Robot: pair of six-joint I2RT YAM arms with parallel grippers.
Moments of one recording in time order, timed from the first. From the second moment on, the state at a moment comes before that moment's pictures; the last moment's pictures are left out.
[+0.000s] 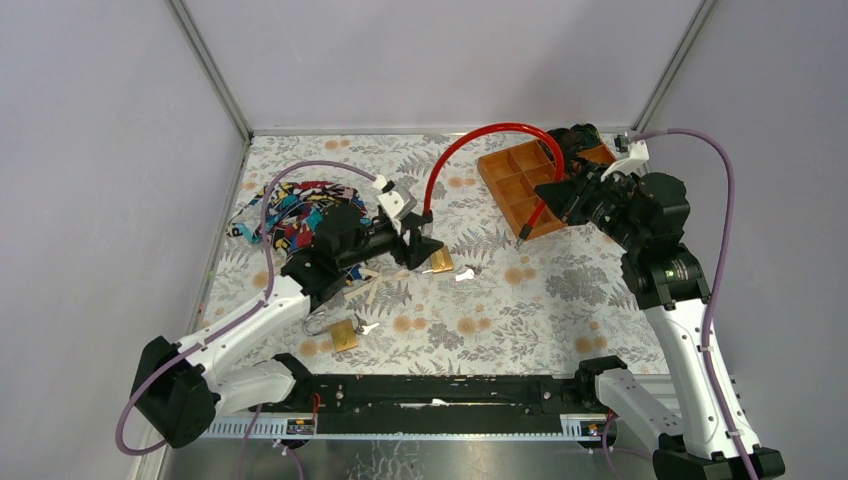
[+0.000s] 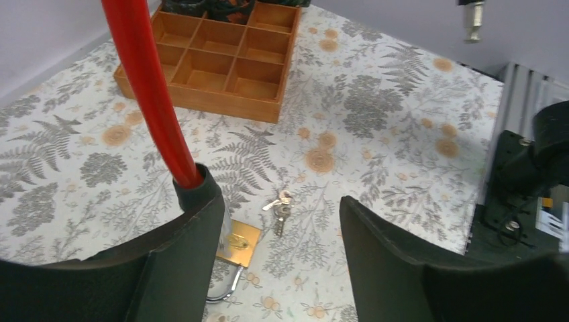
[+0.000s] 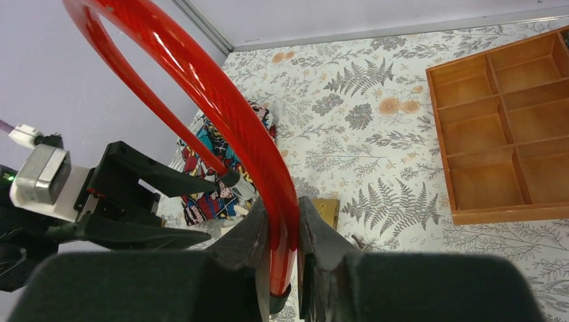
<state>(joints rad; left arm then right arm) -0.65 1.10 0.77 0.19 0.41 -0.02 0.17 0.87 1.11 -0.41 -0.38 0.47</state>
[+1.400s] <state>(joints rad) -0.74 1.22 1.05 0.56 0.73 -0.65 0.17 0.83 1.20 -0.01 -0.54 0.77</state>
